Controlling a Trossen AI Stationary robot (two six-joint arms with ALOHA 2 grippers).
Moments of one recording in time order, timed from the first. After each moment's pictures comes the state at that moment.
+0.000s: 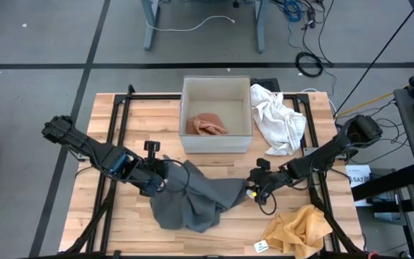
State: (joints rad) left arm -0.47 1.36 1.36 -1.26 -0.44 -0.24; right arm 0.43 1.43 0.45 0.11 0.31 0.56
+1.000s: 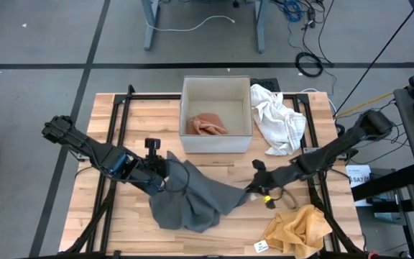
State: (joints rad) left arm -0.48 1.36 1.36 -1.22 -0.59 -0.19; right arm 0.46 1.14 0.45 0.26 0.14 0.28
